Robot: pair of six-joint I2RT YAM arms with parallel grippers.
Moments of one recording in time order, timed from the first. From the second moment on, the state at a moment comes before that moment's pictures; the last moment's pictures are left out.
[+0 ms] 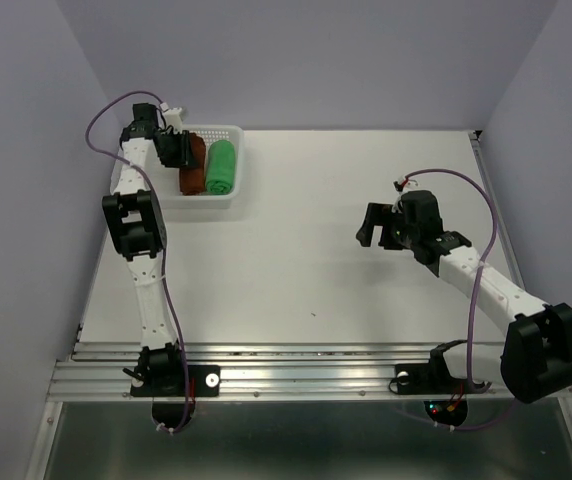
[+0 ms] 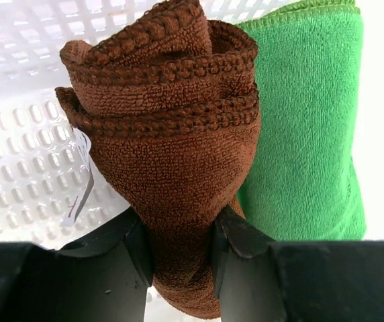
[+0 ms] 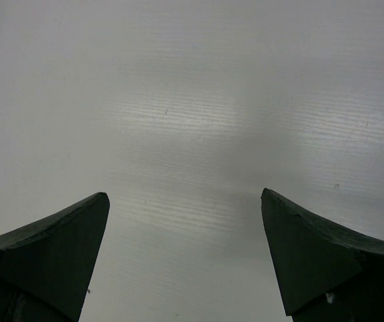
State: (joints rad) left arm 0.14 2.48 2.35 -0.80 0.48 0.15; right arm 0.32 1.24 0.79 -0.23 -0.05 0.38
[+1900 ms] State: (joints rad) left arm 0.05 2.48 2.37 -0.80 0.25 0.02; right arm 0.32 1.24 0.79 -0.23 -0.04 0.38
